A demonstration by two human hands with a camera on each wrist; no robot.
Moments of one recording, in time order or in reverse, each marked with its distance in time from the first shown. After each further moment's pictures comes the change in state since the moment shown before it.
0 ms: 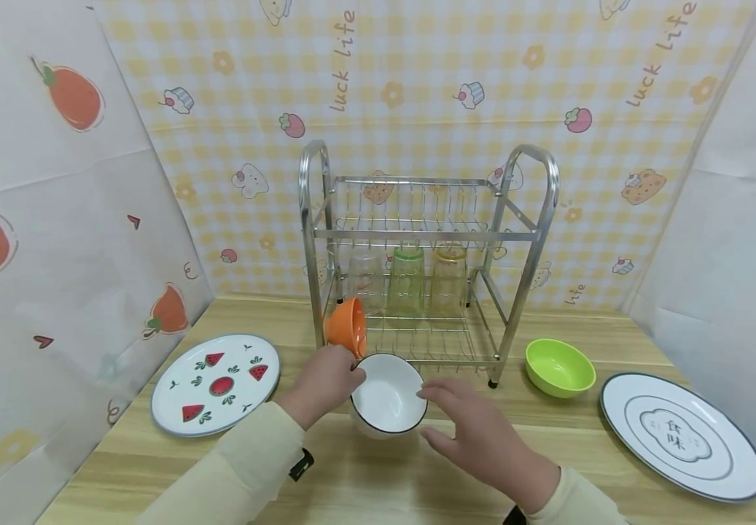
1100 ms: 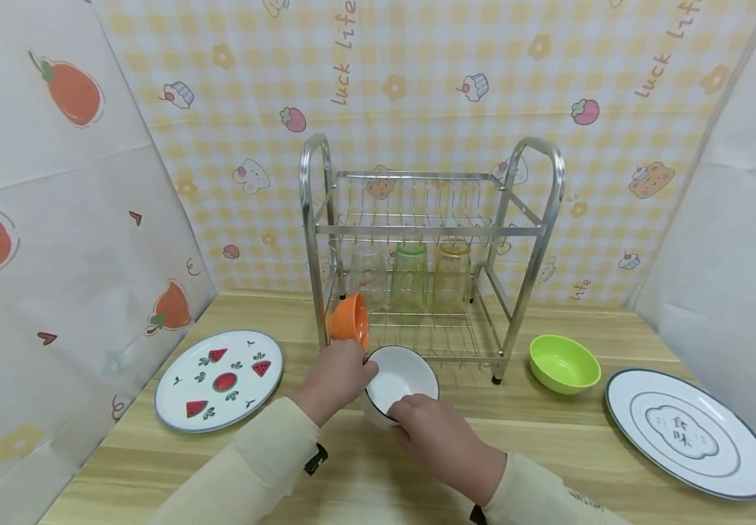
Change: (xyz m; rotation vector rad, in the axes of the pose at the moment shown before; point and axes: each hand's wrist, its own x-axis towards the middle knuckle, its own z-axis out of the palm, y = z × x) left_hand 0.002 0.014 0.002 0.030 0.020 -0.034; right_hand 0.027 -0.033 0.024 -0.025 -0.206 -0.017
